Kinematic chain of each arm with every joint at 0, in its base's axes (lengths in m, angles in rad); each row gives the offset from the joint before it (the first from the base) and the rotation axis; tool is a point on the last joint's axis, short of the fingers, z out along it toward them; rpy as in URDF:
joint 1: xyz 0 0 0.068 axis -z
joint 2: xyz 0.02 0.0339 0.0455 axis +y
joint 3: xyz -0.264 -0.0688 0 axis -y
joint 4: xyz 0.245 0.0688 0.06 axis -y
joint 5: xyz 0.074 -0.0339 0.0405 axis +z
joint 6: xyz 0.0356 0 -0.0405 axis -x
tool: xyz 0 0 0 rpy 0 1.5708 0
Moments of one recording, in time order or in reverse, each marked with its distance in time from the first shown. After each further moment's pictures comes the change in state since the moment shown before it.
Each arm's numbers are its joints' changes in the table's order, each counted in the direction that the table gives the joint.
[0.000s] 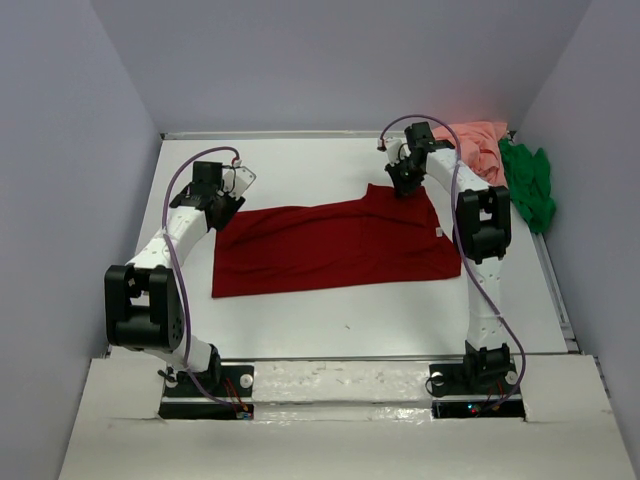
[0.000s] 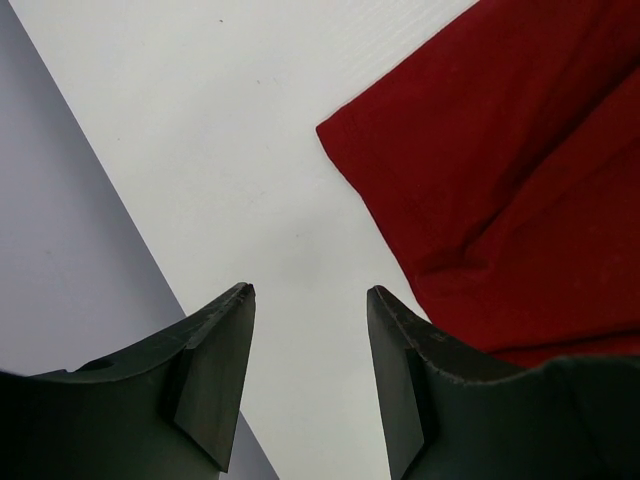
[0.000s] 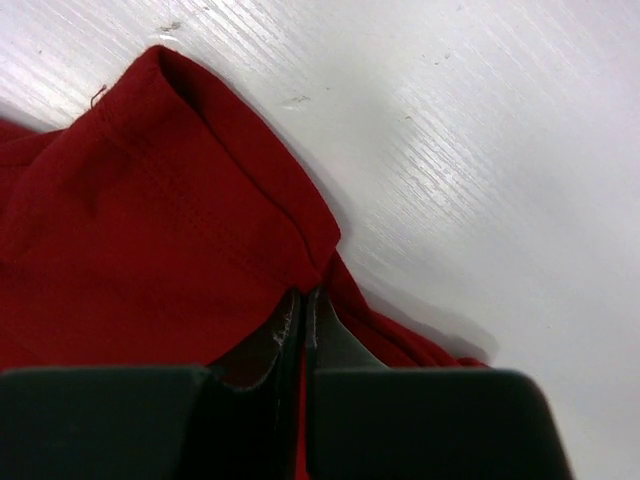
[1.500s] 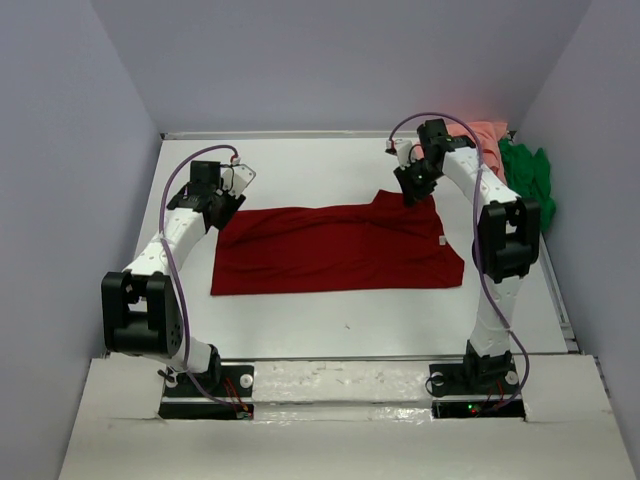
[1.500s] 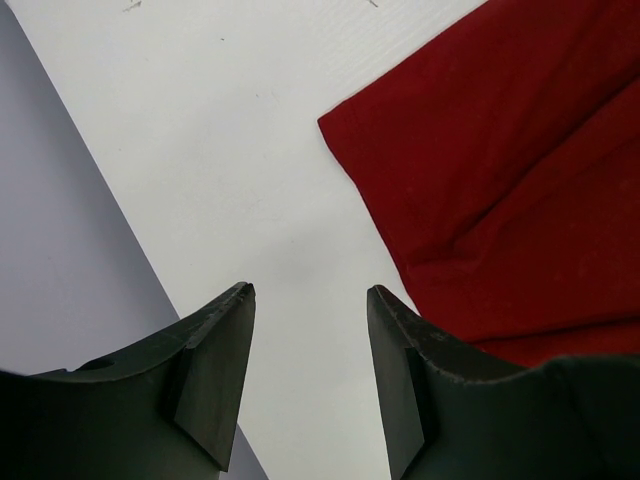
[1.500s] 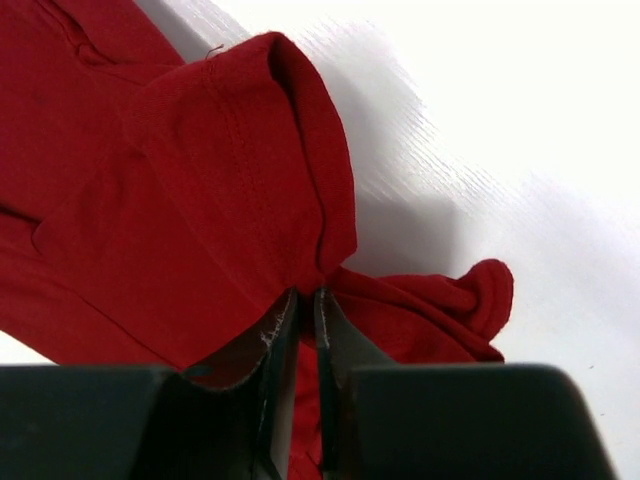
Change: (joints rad) left arm 0.000 -0.034 0.000 -0.006 -0.037 0.018; right arm 0.000 -0.307 -0.217 -0.167 0.053 0.013
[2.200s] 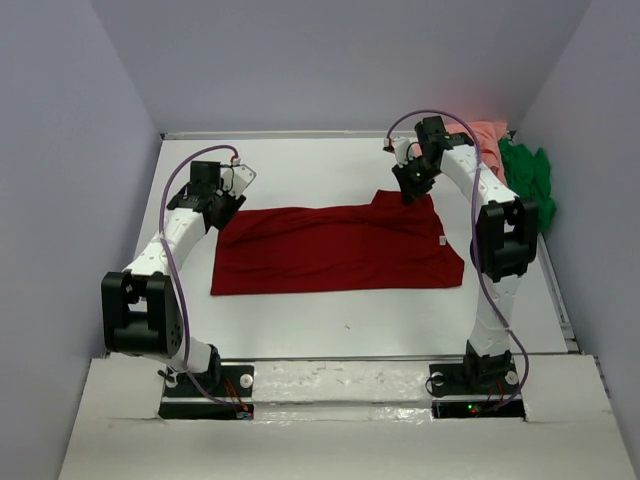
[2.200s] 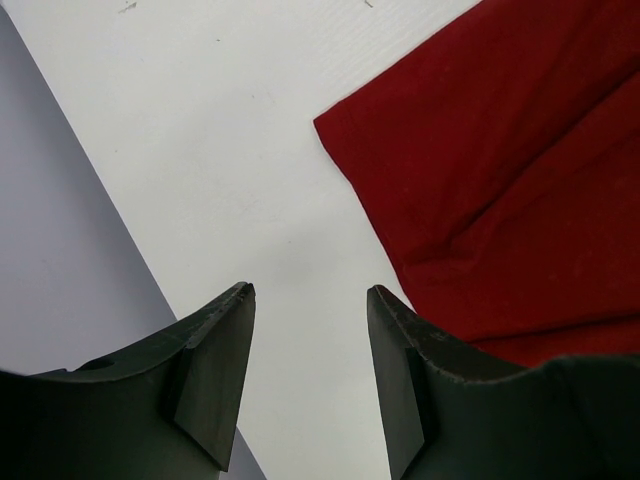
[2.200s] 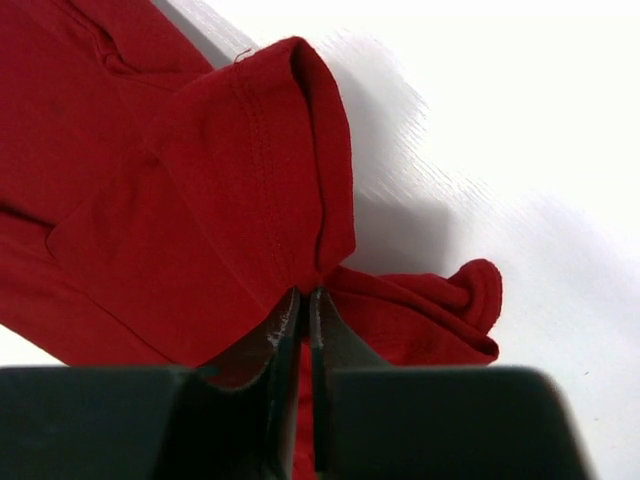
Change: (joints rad) left arm 0.000 0.000 0.000 -0.003 -0.007 0.000; right arm -0.011 0.019 0.048 -0.027 0.003 0.000
